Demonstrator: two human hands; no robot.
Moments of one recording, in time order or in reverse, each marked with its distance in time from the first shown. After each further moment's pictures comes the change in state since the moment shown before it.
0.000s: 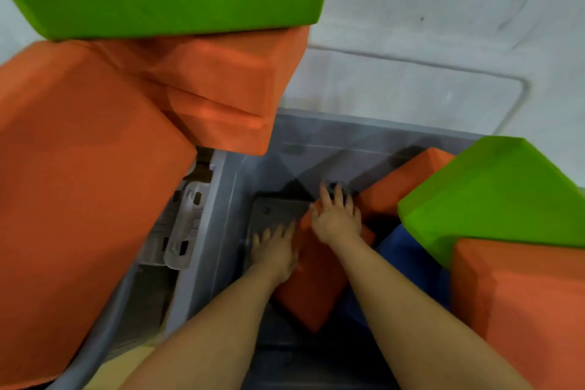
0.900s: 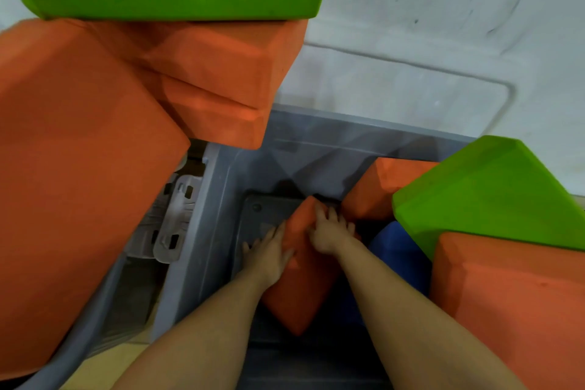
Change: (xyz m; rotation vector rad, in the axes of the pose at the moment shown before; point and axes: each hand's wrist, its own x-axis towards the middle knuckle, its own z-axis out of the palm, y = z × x) left_hand -0.001 -0.004 0.018 -0.220 0.026 0.015; right_hand -0.007 0.016 0.005 -0.090 -0.314 -0.007
